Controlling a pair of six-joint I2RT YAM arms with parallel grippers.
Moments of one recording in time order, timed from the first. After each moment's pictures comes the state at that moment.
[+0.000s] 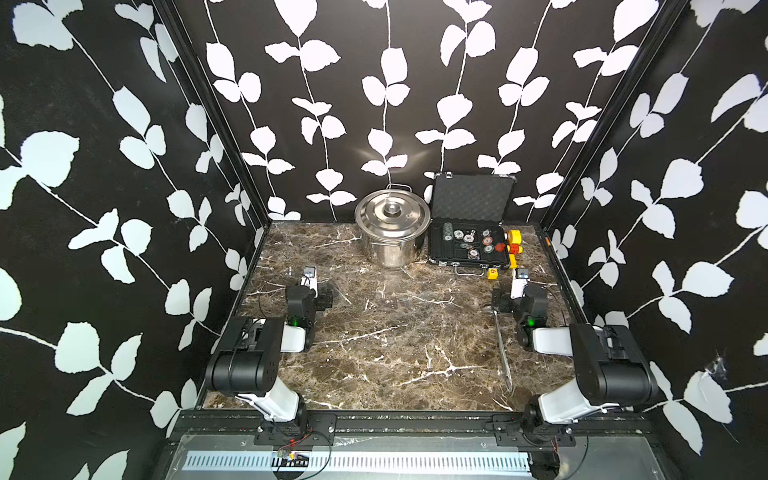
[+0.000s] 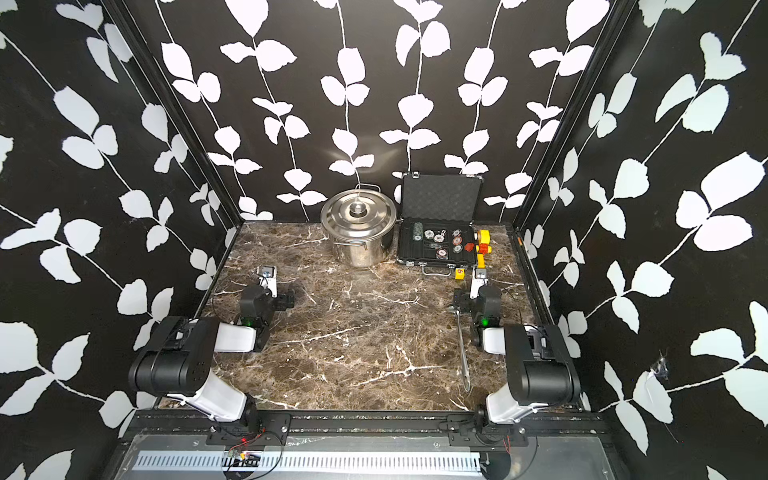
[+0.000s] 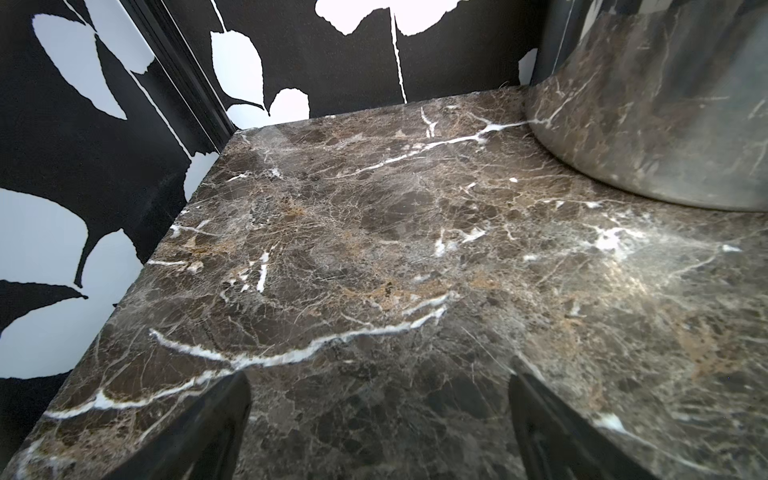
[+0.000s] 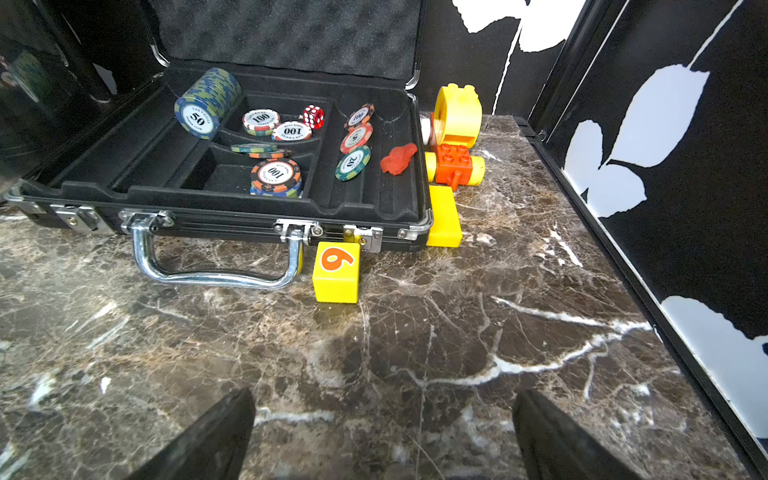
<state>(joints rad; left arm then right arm) -0.06 1.59 0.39 0.84 -0.12 0.14 0.00 1.54 0.40 0.73 0.01 -0.07</state>
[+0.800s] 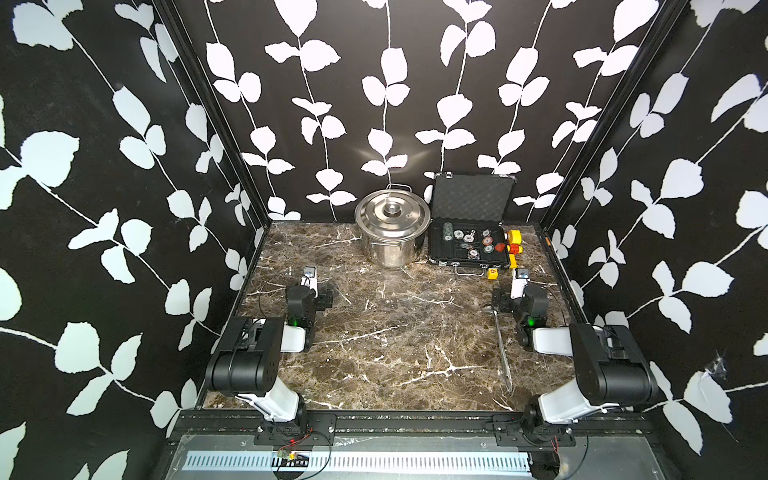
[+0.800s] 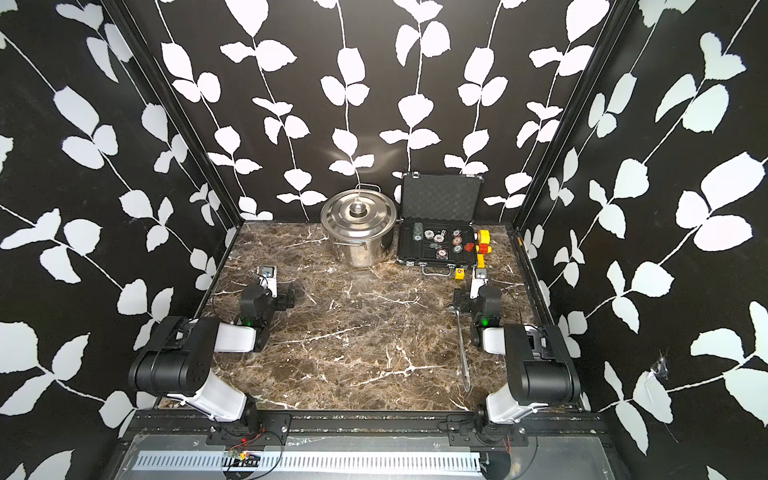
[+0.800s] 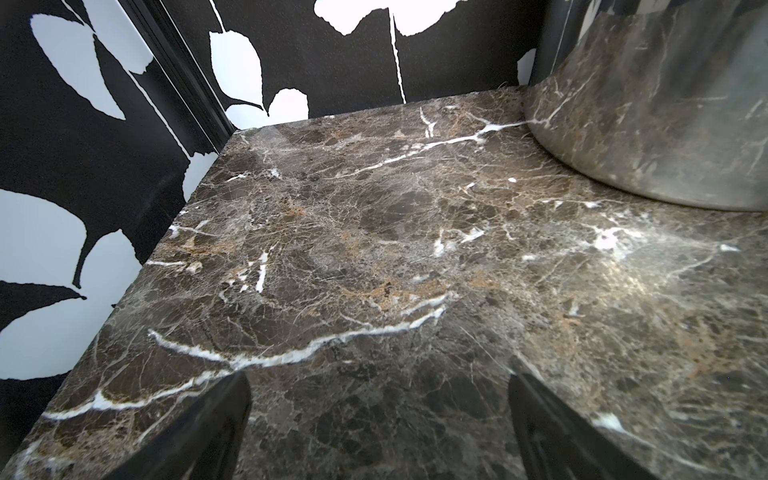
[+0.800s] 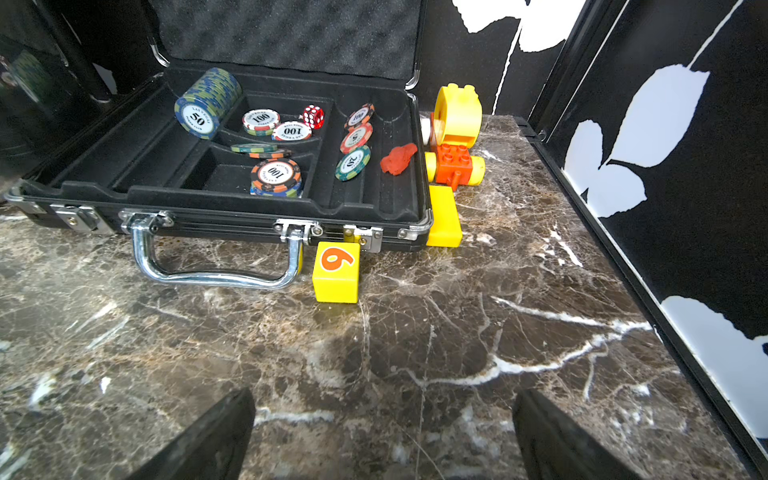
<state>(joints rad) -0.06 1.59 0.39 0.84 -0.11 0.14 0.00 1.54 0.40 0.73 0.00 -0.07</state>
